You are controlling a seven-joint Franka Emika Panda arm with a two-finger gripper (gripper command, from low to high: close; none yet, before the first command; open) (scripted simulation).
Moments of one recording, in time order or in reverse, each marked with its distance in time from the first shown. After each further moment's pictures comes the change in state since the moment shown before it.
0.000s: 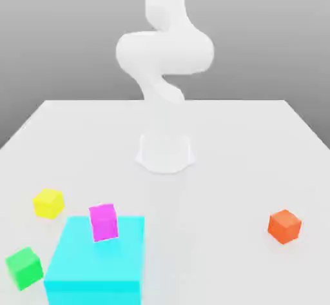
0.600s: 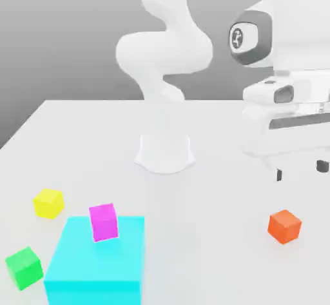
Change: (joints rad) arm 0.193 0.658 0.309 -0.269 -0.077 0.359 0.203
